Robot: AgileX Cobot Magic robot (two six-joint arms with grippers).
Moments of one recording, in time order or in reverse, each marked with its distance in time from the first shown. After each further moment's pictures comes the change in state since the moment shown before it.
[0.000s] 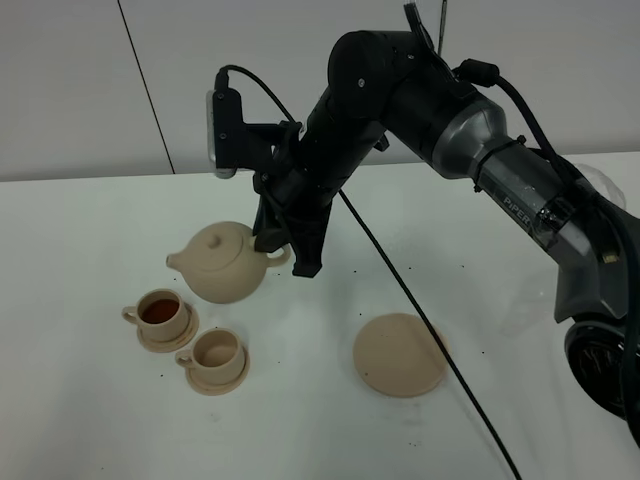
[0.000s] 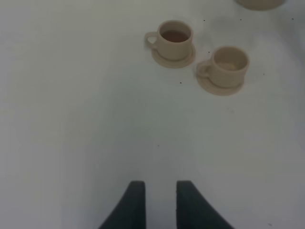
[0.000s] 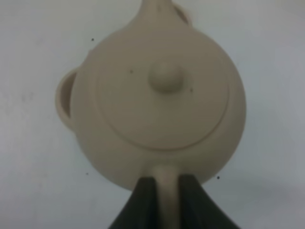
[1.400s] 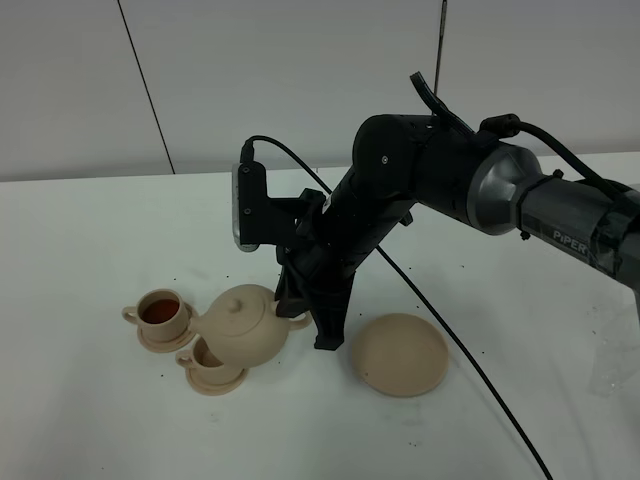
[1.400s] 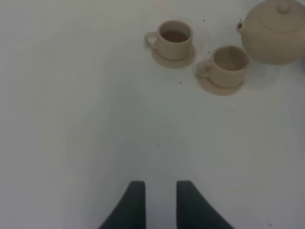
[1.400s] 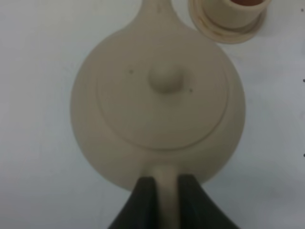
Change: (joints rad) left arm 0.000 0.000 0.000 0.000 0.000 0.000; right arm 0.029 -0.234 0.592 0.054 -0.316 -0.083
